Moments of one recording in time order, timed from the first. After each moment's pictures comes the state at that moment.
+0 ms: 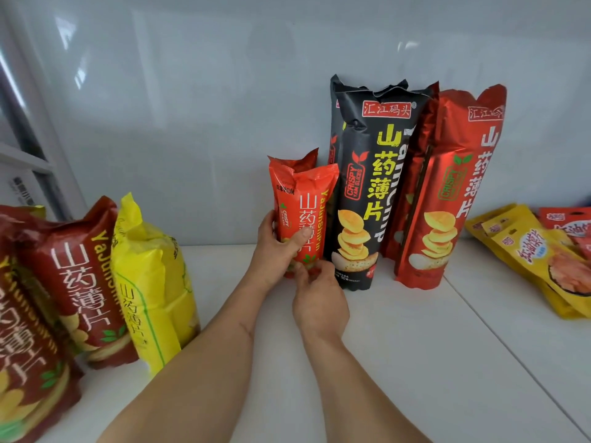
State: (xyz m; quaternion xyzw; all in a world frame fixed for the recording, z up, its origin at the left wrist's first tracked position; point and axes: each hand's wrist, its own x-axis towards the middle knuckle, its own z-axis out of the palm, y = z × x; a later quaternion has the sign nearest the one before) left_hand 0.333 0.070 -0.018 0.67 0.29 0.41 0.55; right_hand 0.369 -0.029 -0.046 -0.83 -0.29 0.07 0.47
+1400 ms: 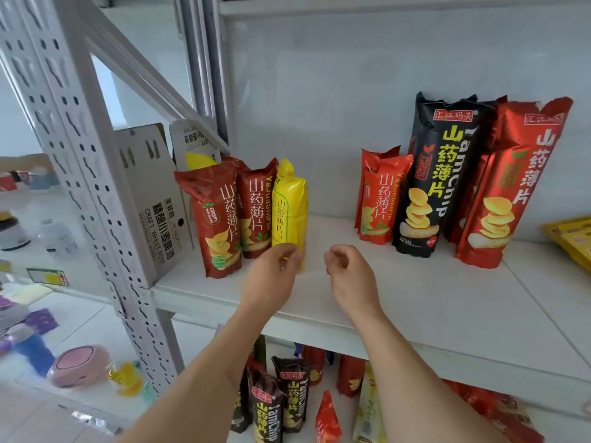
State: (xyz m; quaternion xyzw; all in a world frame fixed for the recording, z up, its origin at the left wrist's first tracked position) left_hand 0.118 -0.107 -0.018 0.71 0.50 0.42 0.25; right_hand 0.269 -0.130 -0.035 -0.66 -0.50 0.19 0.53
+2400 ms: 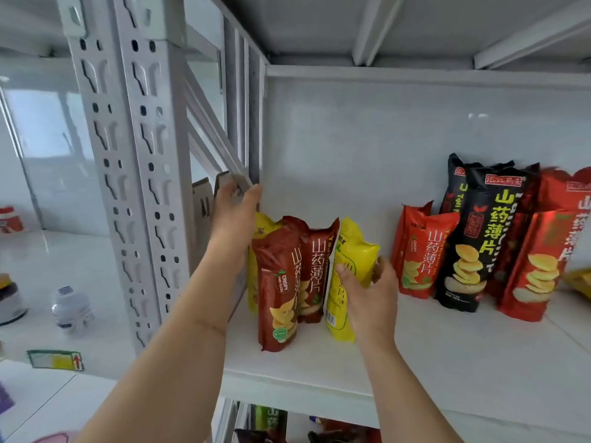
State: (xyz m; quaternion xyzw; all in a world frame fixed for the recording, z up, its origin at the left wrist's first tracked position) left_hand -0.019 0.013 0.134 0.55 0.41 0.60 0.40; right_hand 0.165 -0.052 0.012 -0.66 -0.36 0.05 0.66
